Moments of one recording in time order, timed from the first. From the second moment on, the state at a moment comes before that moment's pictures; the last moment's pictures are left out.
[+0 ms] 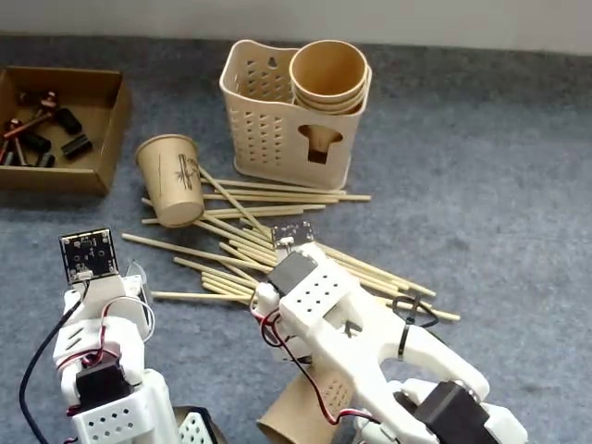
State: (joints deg) left arm -26.8 -103.8 91.2 60.5 -2.4; right arm -50.2 -17.6 38.3 88.3 -30.9
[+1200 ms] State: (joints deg) left arm -23.0 -103.9 83.1 68.1 -12.1; right arm -29.5 -32.3 19.3 99.9 -2.6
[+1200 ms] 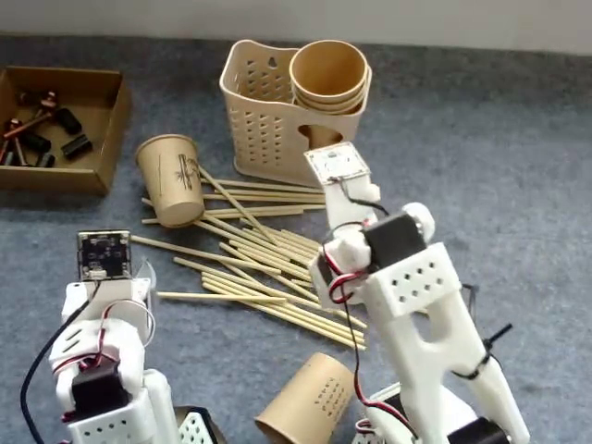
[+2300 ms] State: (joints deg) left arm -2.7 -84.8 61.8 83.6 -26.2; right arm -12.9 -68.7 73.7 57.0 -5.1
